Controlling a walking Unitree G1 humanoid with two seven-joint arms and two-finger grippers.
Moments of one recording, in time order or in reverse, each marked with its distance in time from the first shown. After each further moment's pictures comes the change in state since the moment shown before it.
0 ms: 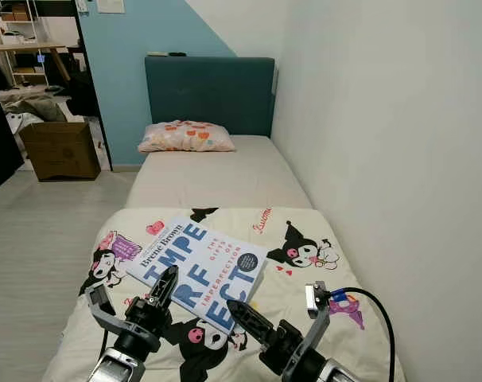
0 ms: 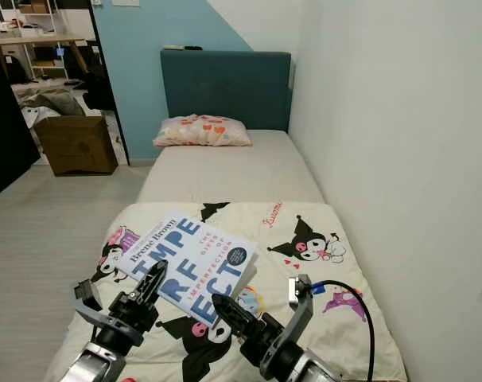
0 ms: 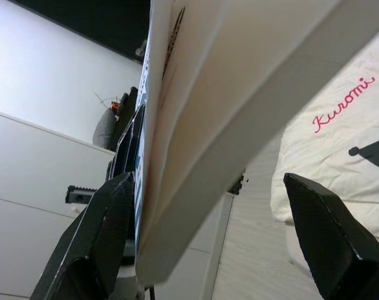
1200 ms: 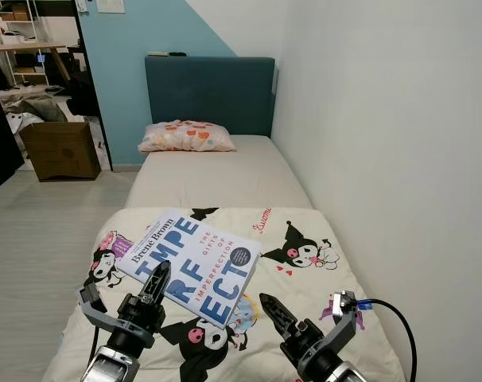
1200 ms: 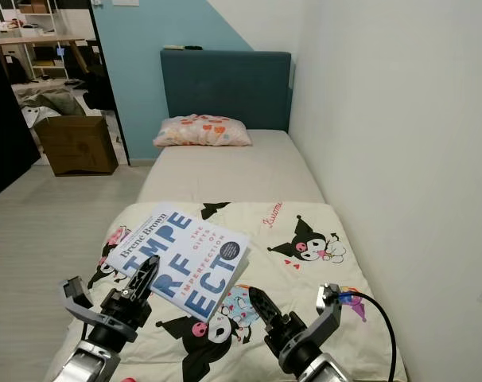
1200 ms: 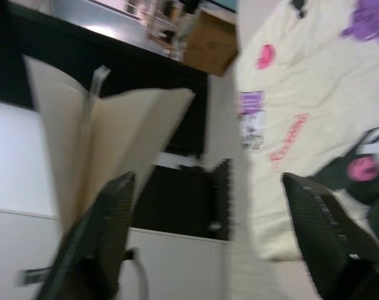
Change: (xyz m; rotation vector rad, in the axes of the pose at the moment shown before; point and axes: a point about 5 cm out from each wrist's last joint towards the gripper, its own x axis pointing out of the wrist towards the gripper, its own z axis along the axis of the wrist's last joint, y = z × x) left arm -0.003 -0.005 0.014 0.060 -0.082 -0.026; right arm -0.018 -0.030 0.019 0.146 -0.222 -0.143
